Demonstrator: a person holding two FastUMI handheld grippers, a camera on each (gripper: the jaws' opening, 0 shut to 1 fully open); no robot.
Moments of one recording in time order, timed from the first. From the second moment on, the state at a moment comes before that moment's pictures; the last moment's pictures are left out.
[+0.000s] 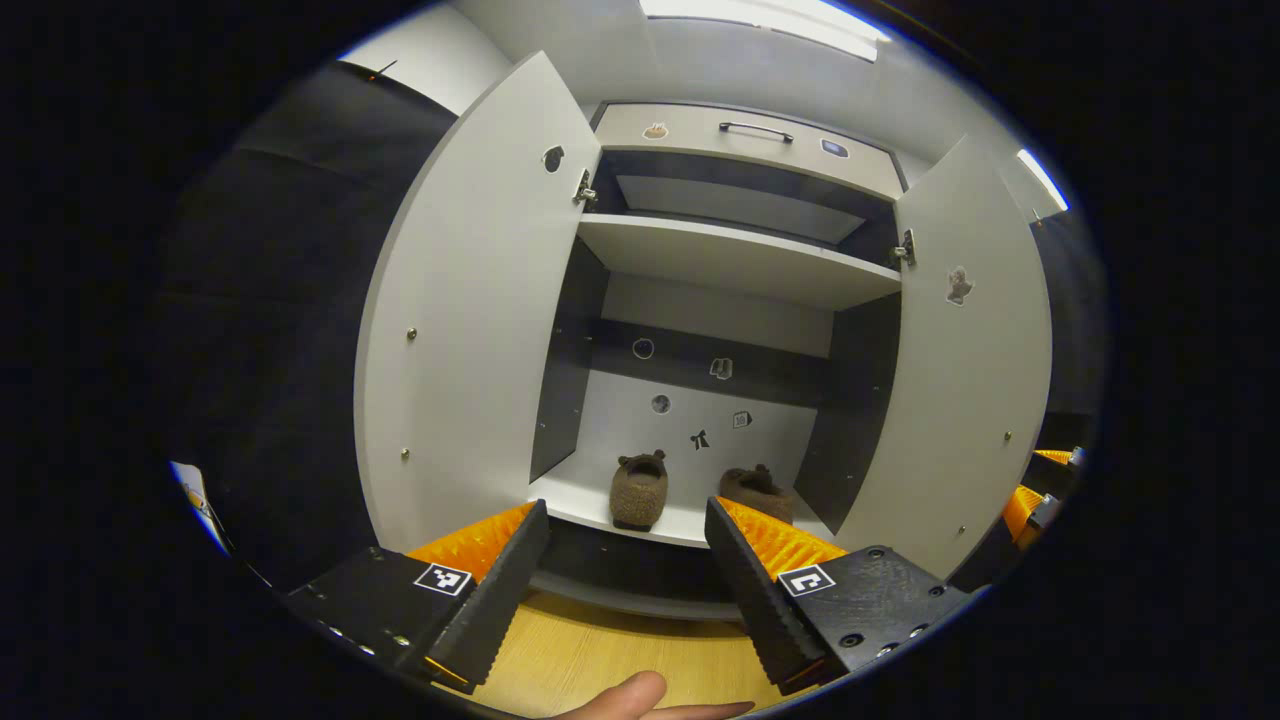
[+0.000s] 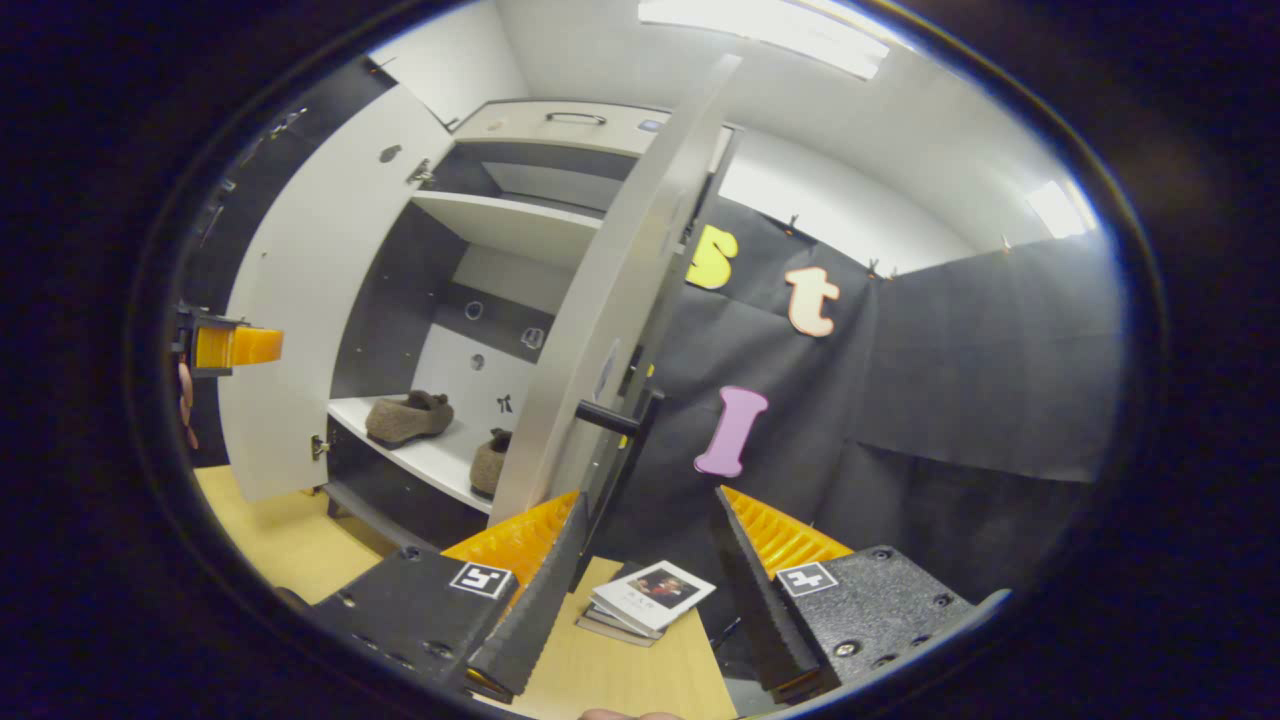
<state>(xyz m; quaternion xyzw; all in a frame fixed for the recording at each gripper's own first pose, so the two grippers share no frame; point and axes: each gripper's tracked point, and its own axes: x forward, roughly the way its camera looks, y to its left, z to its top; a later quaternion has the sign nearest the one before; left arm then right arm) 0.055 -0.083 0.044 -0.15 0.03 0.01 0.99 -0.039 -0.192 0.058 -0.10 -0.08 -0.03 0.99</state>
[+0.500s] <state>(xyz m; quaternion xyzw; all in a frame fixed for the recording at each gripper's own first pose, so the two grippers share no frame) 0.062 -0.037 0.032 -0.13 0.04 0.03 0.99 -0.007 -0.141 0.069 0.03 -0.06 0.00 1.00</state>
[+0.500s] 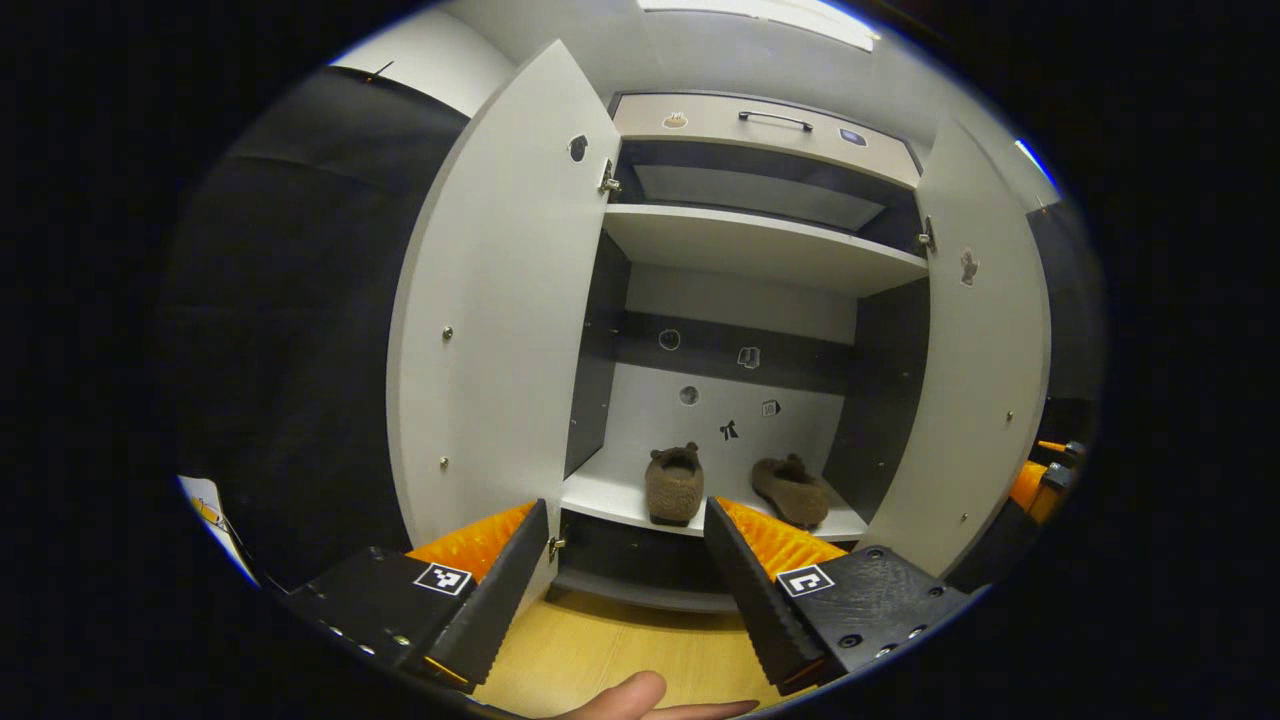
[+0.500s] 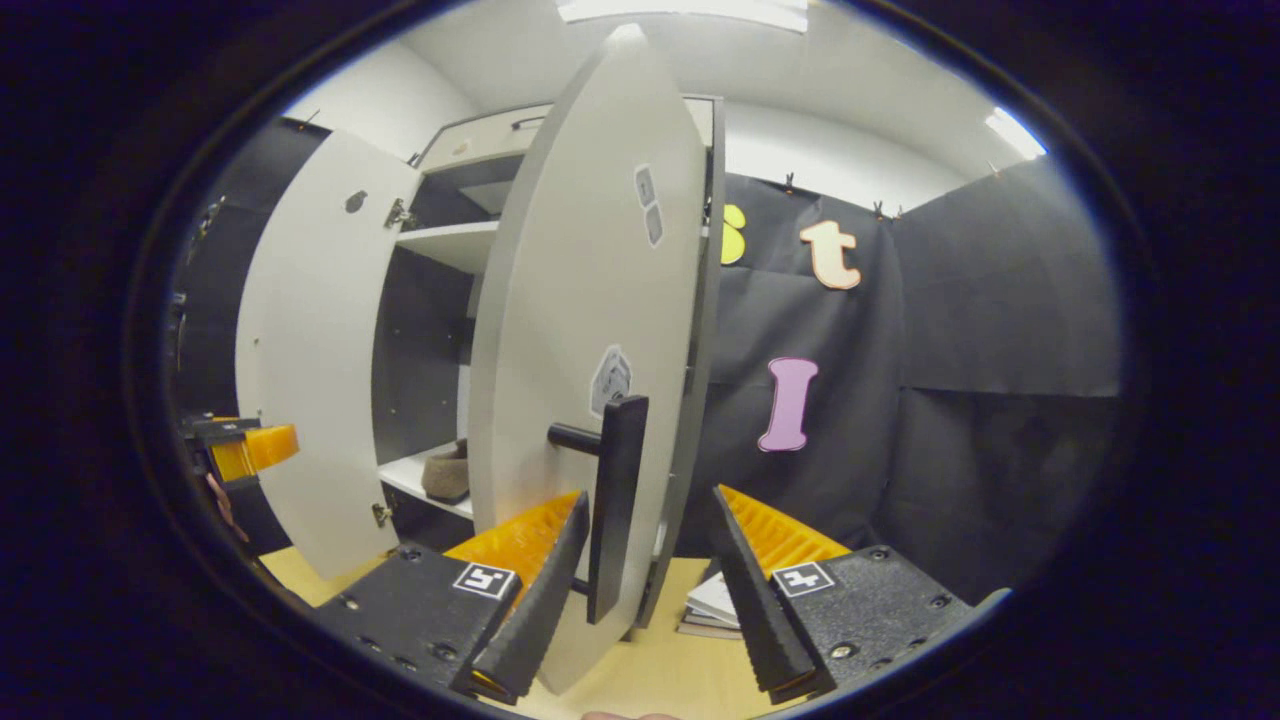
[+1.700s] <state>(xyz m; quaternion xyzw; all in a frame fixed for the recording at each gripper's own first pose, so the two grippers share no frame) 0.051 0.029 -0.005 -0.10 0.06 0.12 0.99 0.038 -0.071 0.096 -0.03 -0.13 0.04 0.99</state>
